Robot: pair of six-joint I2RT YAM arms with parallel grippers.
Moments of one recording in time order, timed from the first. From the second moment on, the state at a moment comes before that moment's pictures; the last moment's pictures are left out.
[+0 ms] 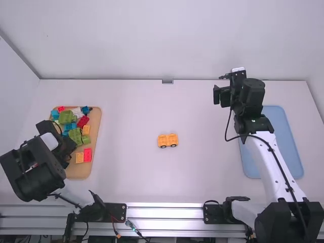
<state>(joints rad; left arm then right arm) 0.69 1.71 0.83 -0.39 -0.03 -0.29 0.06 1.29 1.04 -0.14 -0.04 -0.19</state>
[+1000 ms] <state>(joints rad) 0.19 1.25 0.73 0.13 0.78 0.08 0.07 1.68 1.04 0.50 -1.05 0.00</state>
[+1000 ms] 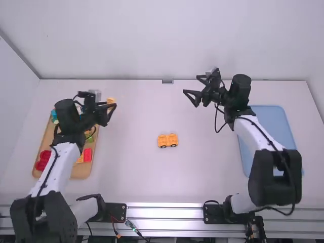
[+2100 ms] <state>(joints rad) -0.16 1.78 0.86 1.28 1.33 -0.39 0.24 1.81 1.04 0.98 -1.42 0.39</state>
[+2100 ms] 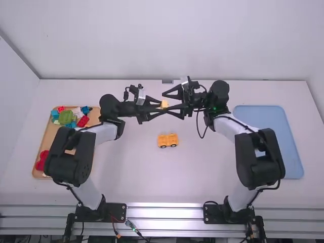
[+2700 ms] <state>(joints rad) -0.16 1.78 0.86 1.21 1.26 -0.39 0.26 1.81 1.04 0.98 -1.39 0.39</state>
